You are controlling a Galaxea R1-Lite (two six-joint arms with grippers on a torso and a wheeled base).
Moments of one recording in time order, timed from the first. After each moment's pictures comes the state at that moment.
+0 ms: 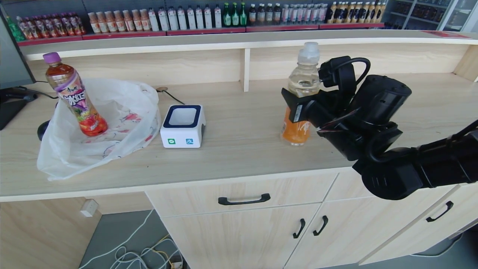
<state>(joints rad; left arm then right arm) 0.00 0.00 0.00 0.00 0.00 0.00 0.51 1.94 -1.12 -1.11 -0.16 -0.16</state>
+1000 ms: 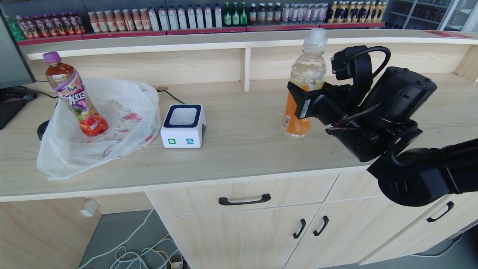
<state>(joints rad) 0.00 0.00 0.00 0.00 0.00 0.00 0.54 1.85 -1.06 -1.12 -0.21 -0.16</state>
